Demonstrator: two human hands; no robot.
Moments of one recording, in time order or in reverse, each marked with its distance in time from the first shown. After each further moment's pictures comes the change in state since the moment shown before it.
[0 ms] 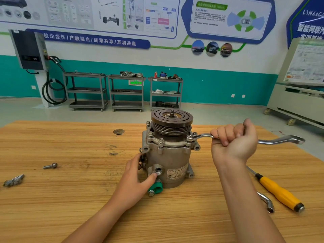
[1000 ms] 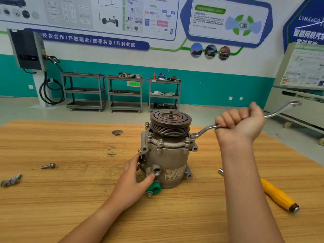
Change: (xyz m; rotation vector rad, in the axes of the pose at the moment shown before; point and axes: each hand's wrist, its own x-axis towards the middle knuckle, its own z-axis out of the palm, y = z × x) left_hand -0.001 0.001 -0.001 0.013 -0.012 0.015; right_hand 0.013 -0.022 0.030 0.002 0.028 0.040
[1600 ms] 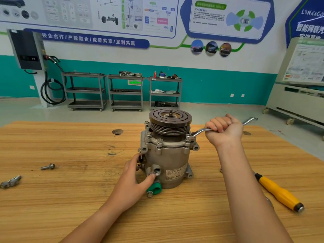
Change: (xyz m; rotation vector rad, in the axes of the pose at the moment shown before) left_hand 0.000 -0.002 -0.001 -0.018 -0.007 -0.007; right_hand 0.044 0.024 -0.034 0.199 0.027 0.386
